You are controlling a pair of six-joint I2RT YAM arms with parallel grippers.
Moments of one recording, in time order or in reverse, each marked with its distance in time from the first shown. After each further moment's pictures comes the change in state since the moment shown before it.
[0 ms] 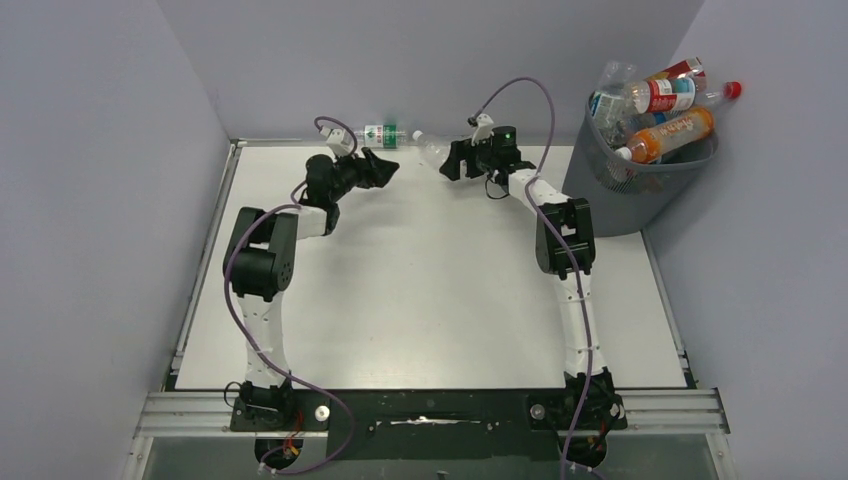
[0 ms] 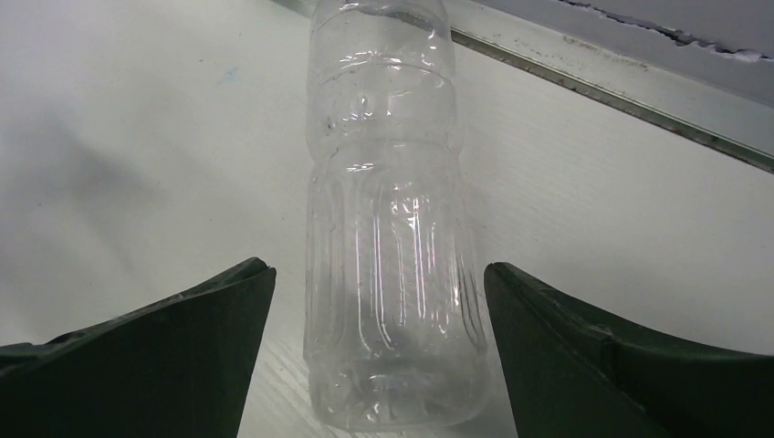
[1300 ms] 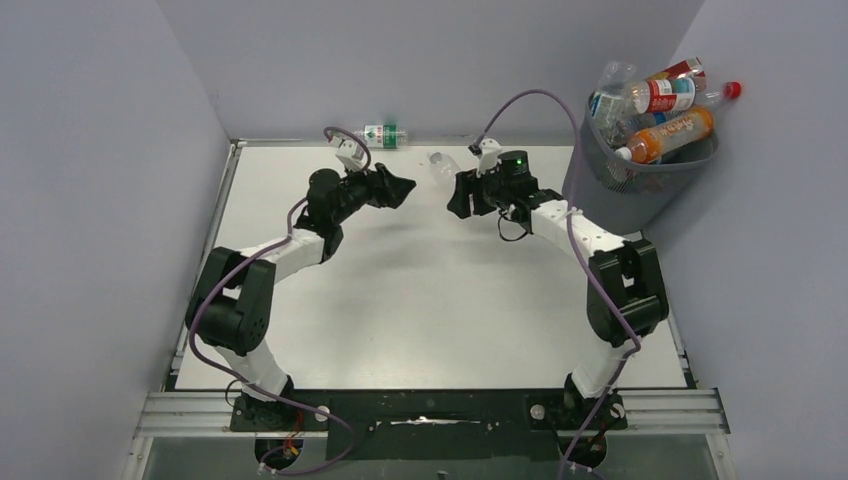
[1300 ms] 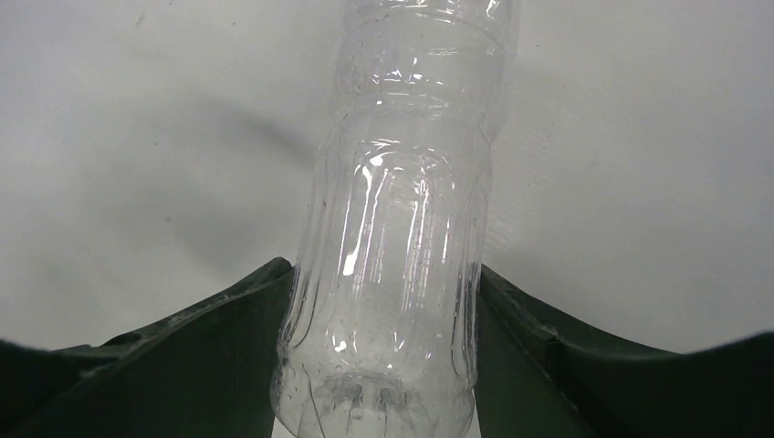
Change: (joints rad) left arm -0.143 -0.428 -0.312 -0.119 -0.064 0.038; right arm 0.131 -0.765 -0.817 -0.079 0.172 -0.006
